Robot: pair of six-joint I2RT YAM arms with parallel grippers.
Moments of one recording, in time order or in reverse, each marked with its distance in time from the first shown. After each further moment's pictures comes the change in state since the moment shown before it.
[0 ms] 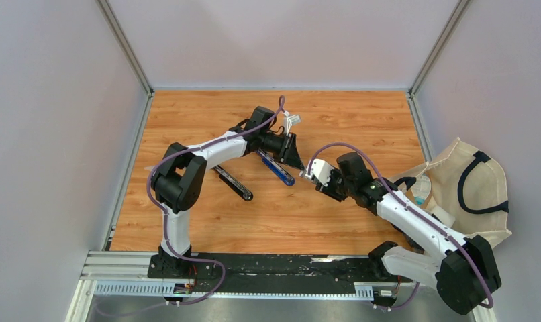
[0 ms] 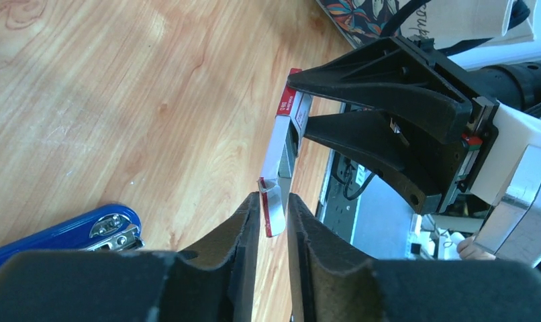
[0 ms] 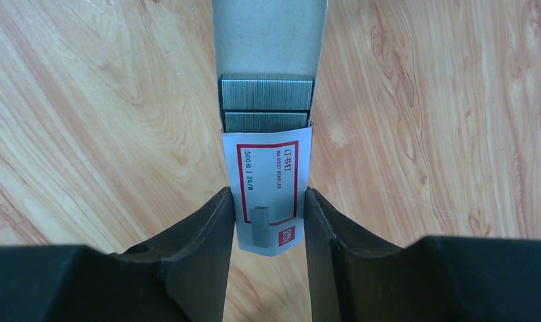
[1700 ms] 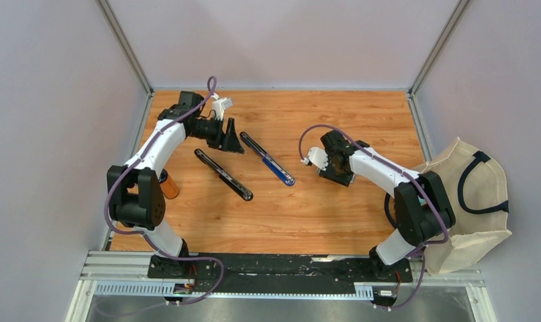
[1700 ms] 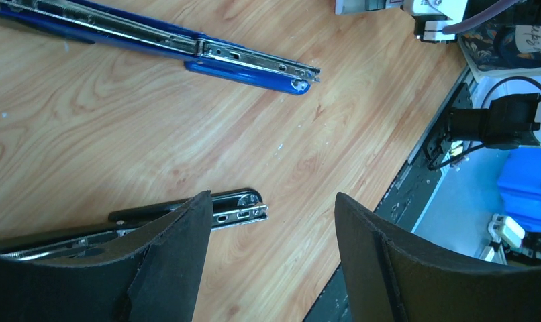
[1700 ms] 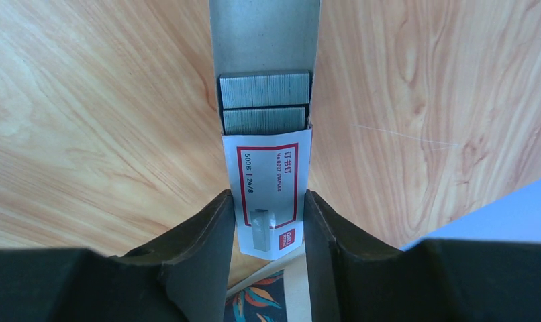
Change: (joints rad) left arm 0.446 -0.293 -0.011 -0.611 -0.132 0.477; right arm -0.096 0.517 0.351 -0.286 0.295 -0.087
